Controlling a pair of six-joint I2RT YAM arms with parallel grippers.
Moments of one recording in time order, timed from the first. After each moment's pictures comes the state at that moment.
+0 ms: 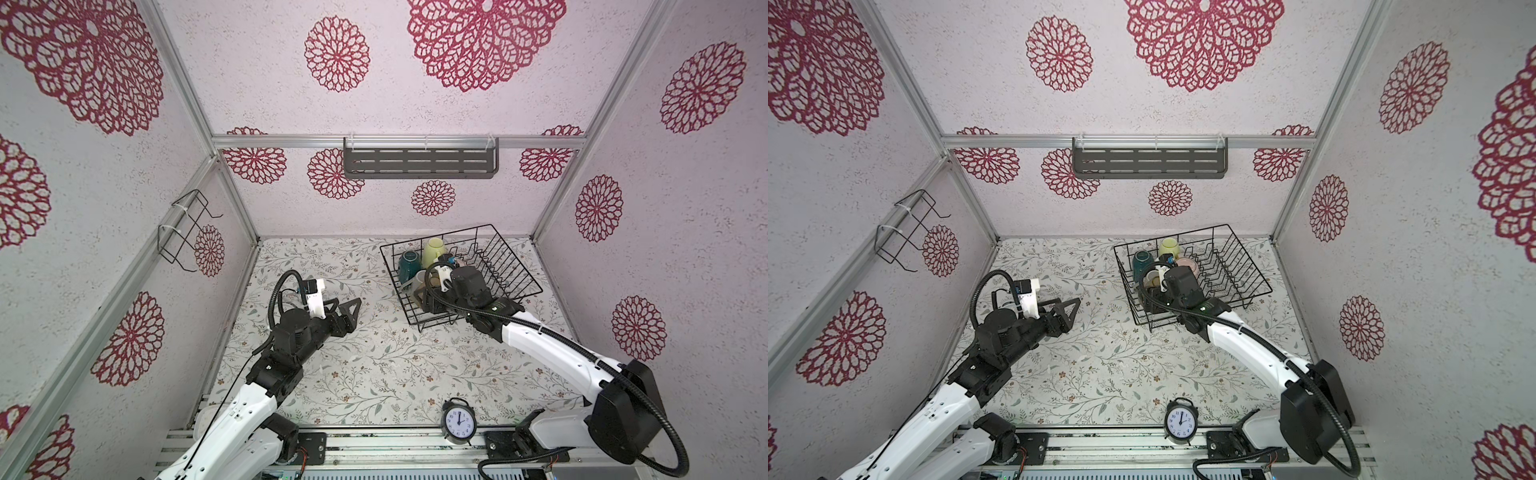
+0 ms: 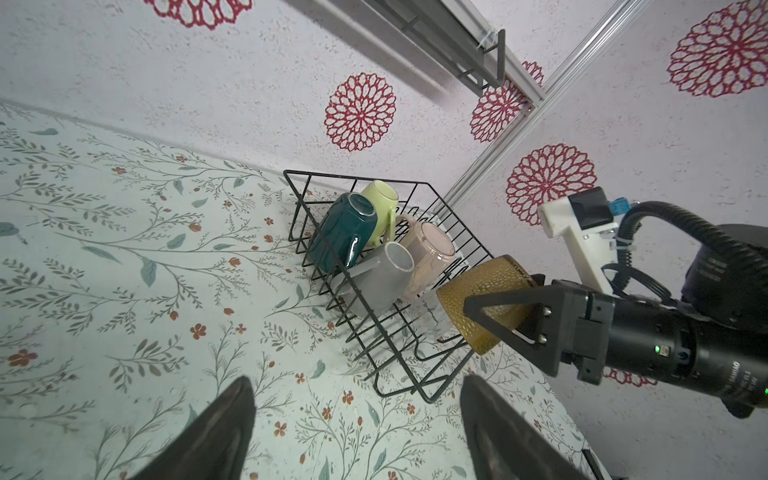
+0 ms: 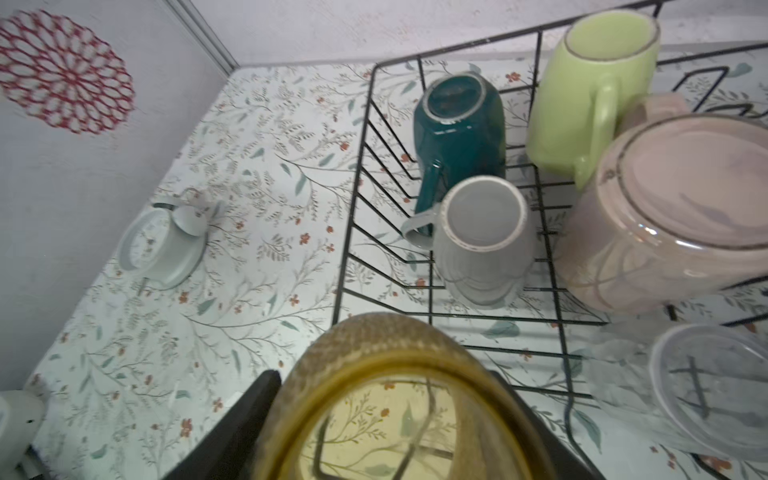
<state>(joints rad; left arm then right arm) -0.45 0.80 0.56 0.03 0.07 -0.54 0.62 1.39 1.04 -0.29 0.00 0.36</state>
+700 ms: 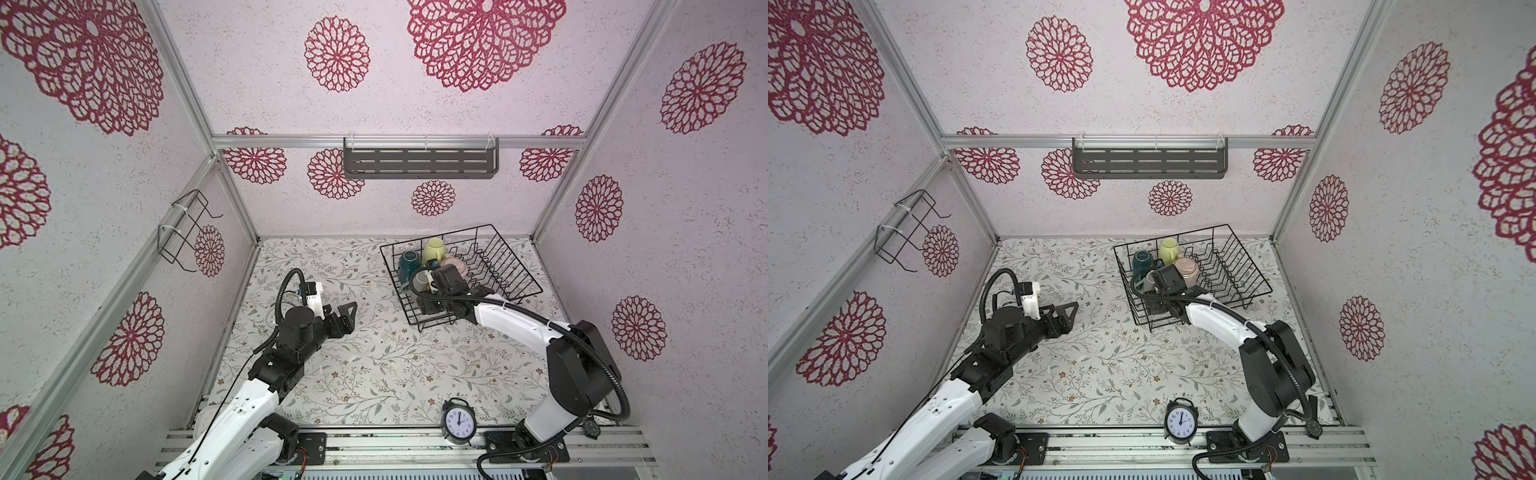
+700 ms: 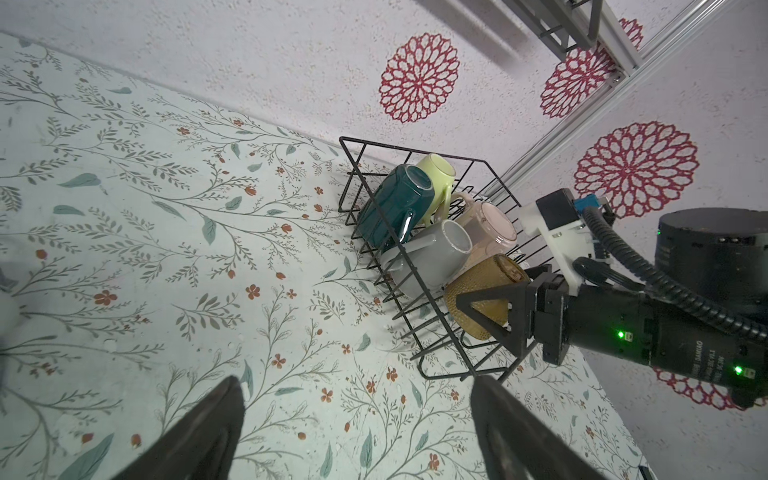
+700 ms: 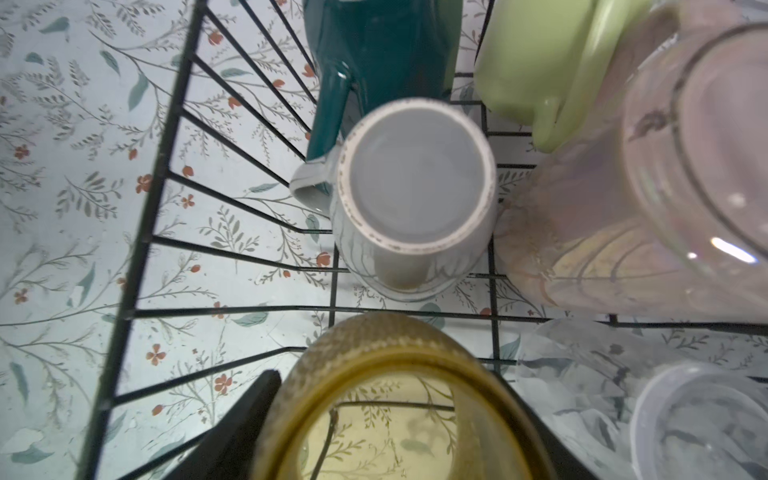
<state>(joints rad) -0.43 0.84 0.56 -0.08 0.00 -0.53 0.60 1.65 1.15 -0.37 0.13 0.23</state>
